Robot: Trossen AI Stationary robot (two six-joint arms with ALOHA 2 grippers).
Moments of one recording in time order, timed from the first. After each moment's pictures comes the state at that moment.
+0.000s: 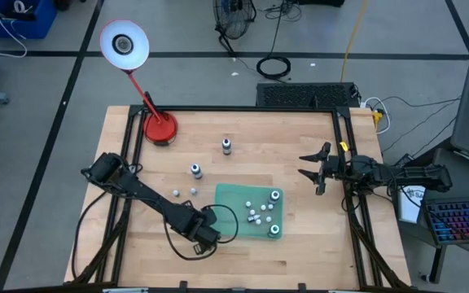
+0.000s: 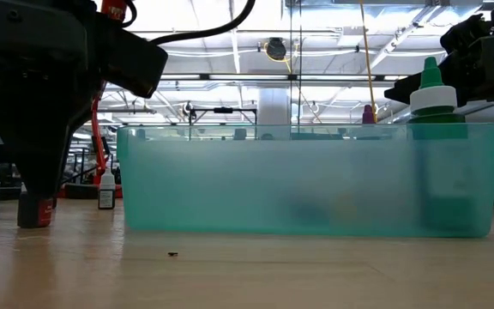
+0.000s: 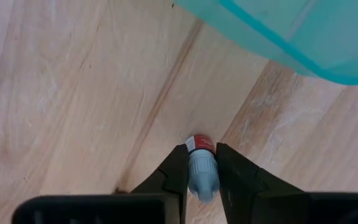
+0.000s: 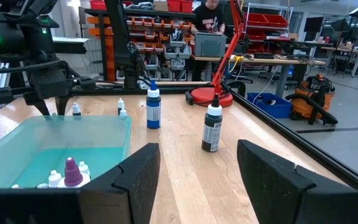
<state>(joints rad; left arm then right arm) -0.51 1.91 1.29 -0.91 -0.05 -0.99 -0.01 0.12 0.02 0.08 0.21 -0.04</state>
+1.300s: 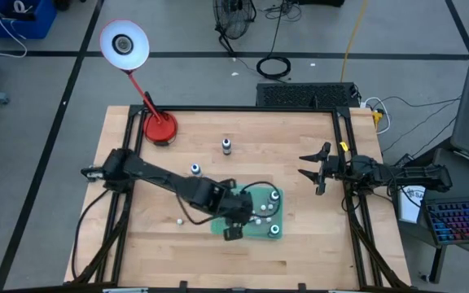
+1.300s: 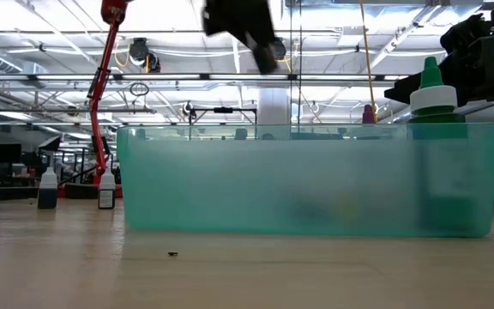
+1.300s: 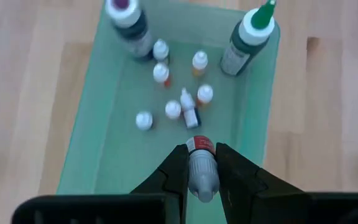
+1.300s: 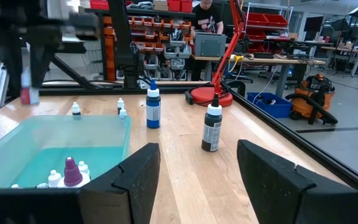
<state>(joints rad) -0.32 1.99 1.83 -0.92 -0.17 -0.38 -0.01 0.12 0.02 0.08 0.21 -0.04</state>
